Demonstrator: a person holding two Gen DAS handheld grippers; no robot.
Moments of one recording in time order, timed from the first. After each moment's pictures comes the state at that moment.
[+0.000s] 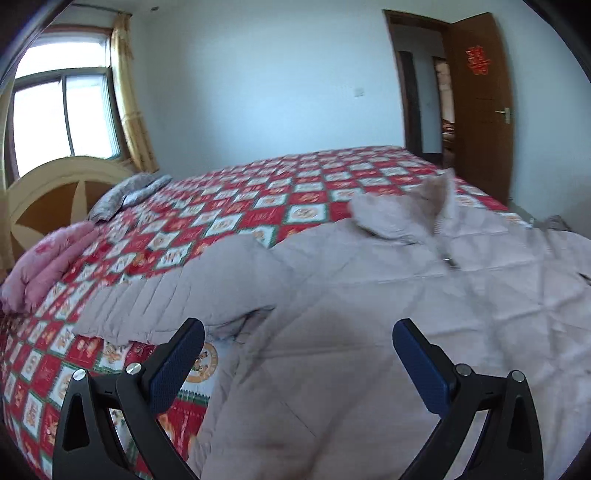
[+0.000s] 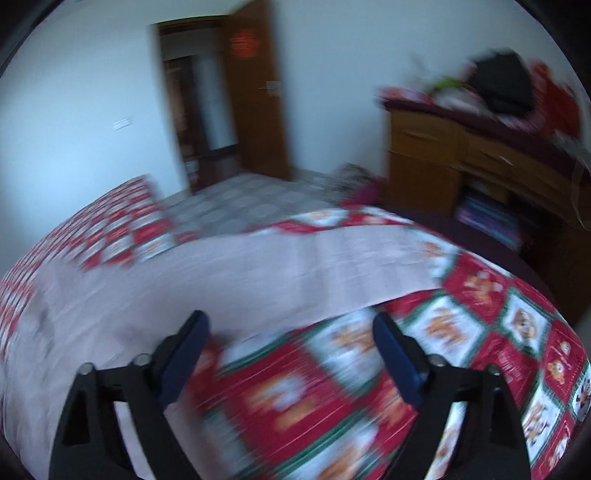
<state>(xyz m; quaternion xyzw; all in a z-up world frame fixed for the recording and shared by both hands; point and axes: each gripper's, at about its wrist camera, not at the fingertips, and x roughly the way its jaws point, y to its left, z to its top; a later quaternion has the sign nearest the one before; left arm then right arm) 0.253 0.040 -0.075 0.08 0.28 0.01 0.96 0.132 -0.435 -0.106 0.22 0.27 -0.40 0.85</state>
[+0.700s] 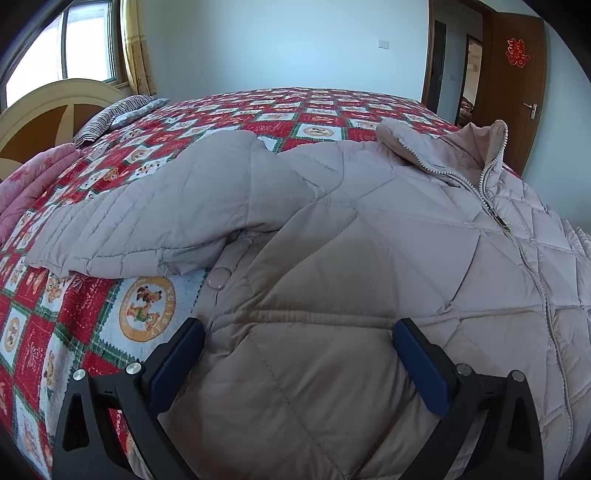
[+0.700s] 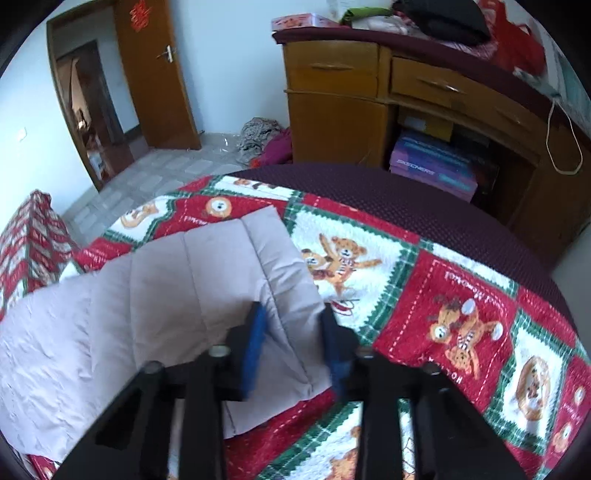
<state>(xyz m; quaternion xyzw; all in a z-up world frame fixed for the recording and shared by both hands) 0.299 0.061 -0.139 0.00 0.40 0.00 0.92 0.145 -0.567 -0.162 0.25 0.35 -0.48 0.77</state>
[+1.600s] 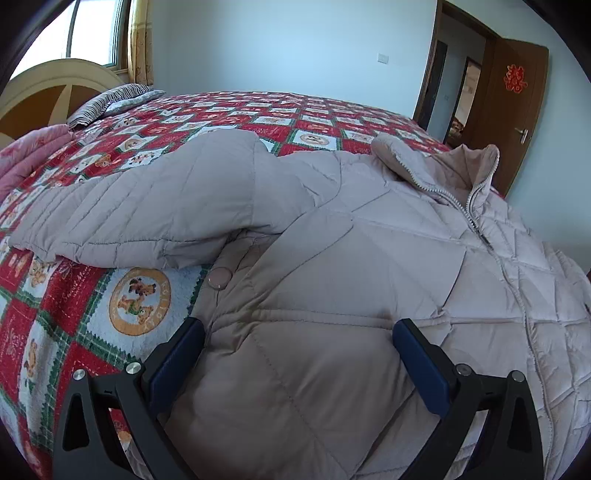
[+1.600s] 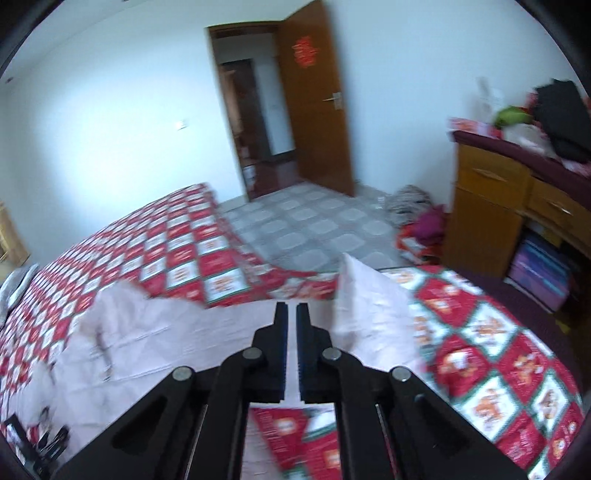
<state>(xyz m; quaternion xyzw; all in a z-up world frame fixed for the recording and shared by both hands) 0.296 0.079 -0.139 -0.06 0.38 -0.03 0.92 0.235 -0.362 -0.040 0.16 0.28 -0.22 0.92</state>
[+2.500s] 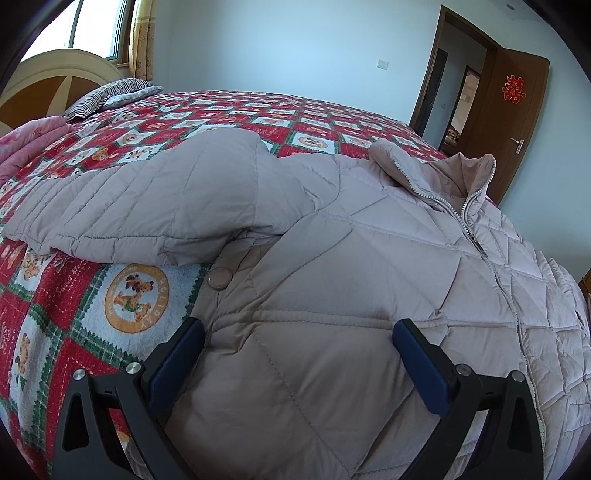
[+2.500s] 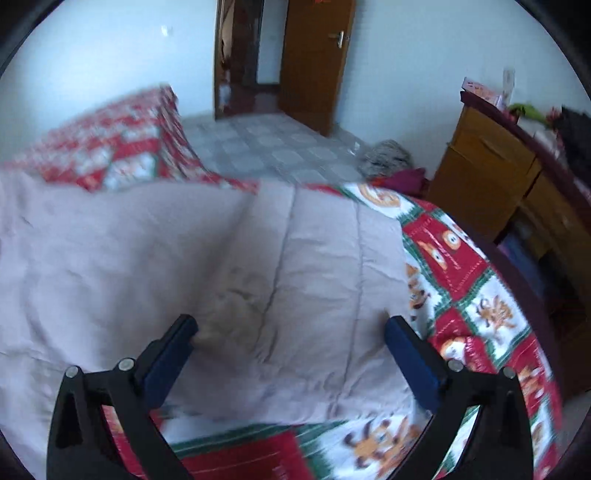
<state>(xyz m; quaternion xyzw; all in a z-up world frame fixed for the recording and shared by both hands) 0.296 0.084 -0.140 -0.07 0.38 -0.04 0.92 0.270 -0.452 -0.192 0.07 0.44 -0.30 0.84</state>
